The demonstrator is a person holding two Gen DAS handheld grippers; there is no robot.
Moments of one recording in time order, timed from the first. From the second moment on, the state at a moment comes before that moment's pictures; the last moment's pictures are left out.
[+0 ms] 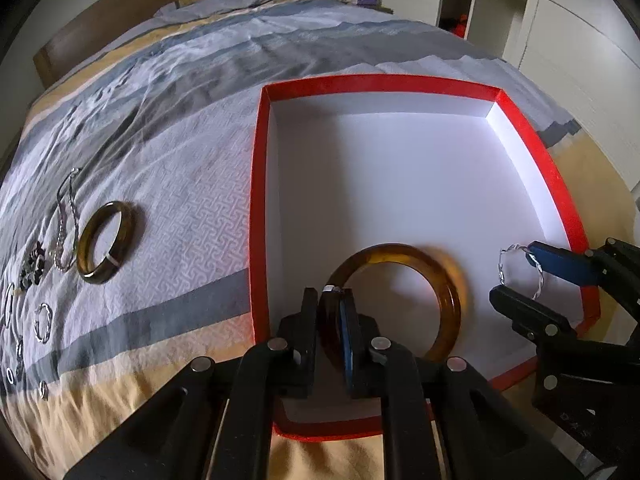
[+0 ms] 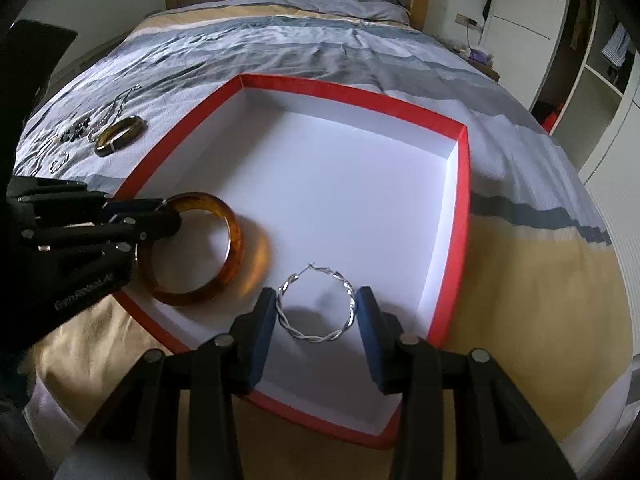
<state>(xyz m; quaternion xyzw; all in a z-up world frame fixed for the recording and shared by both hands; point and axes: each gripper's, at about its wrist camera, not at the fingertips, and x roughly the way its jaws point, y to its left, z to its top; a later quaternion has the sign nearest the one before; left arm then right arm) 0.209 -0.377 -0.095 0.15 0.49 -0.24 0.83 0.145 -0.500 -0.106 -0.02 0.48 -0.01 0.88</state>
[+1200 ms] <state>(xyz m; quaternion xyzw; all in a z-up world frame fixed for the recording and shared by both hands) 0.137 -0.335 -0.008 0.11 0.46 -0.26 0.84 0.054 -0.517 -0.028 0.05 0.47 -0.01 0.88</state>
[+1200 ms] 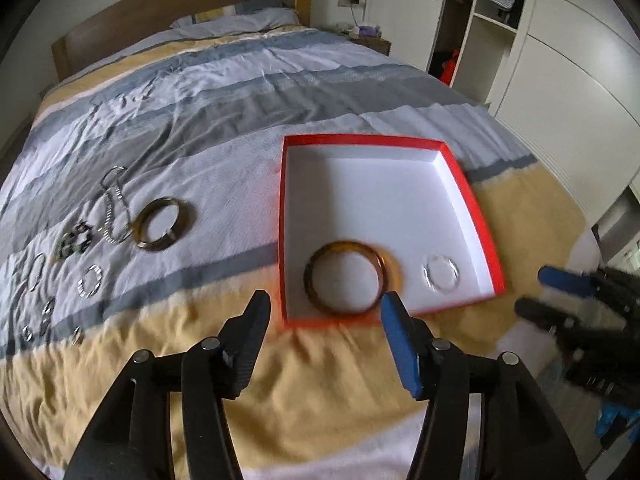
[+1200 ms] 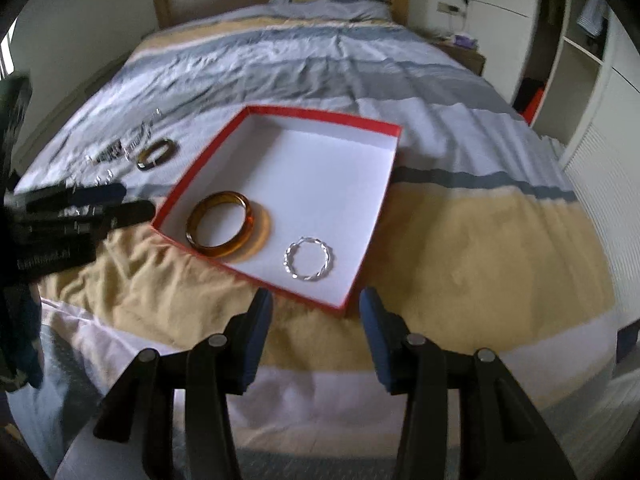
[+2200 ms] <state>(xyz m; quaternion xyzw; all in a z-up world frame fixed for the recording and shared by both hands) -0.030 -0.025 0.090 -0.01 0.35 -0.11 0.93 -0.061 -0.305 0.096 0.01 0.33 0.09 0.94</state>
